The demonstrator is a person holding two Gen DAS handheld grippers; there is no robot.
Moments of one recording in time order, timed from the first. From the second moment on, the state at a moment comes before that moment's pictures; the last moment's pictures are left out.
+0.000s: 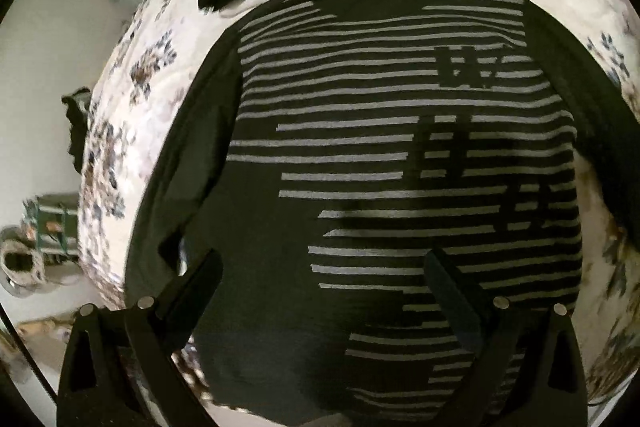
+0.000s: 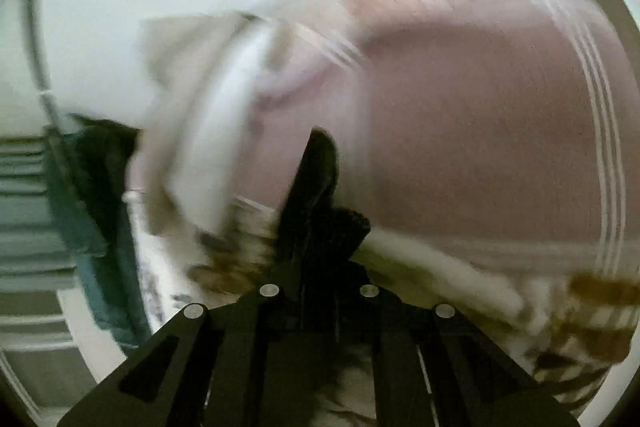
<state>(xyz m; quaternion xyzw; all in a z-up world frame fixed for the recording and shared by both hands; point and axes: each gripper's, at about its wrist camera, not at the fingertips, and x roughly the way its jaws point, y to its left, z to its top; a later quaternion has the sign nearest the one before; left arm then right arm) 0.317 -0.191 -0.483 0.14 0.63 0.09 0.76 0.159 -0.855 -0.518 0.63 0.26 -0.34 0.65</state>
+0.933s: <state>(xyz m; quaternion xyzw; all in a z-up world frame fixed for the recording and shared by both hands) 0.309 0.079 -0.535 0.02 0.58 0.19 0.79 0.526 -0.271 -0.422 0.18 0.51 -0.02 0.84</state>
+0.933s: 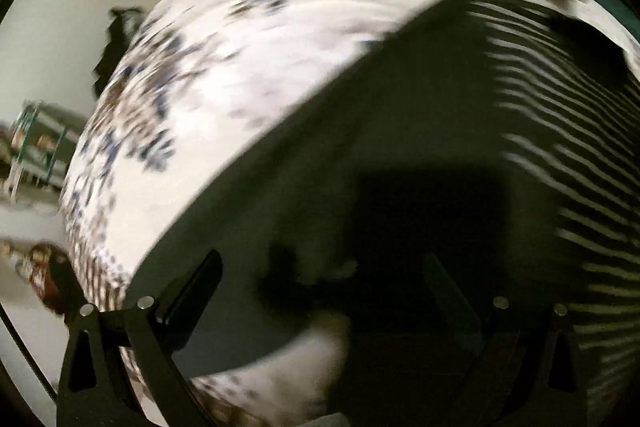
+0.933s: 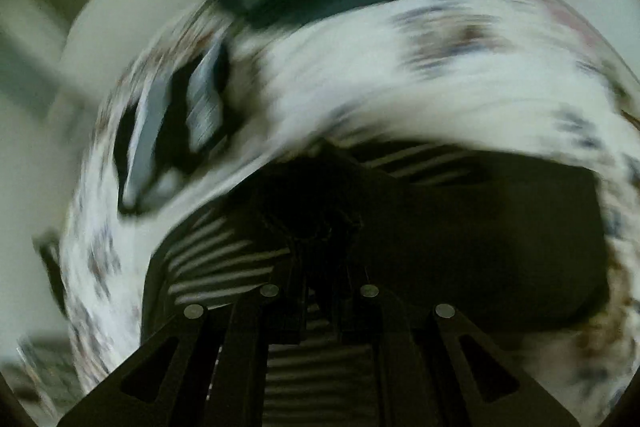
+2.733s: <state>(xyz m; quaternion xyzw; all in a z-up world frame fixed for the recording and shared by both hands) 0.198 0.421 -0.484 -0.33 0.41 0.32 0.78 0.386 -0.133 -0.550 0.17 0.70 0.05 0.69</state>
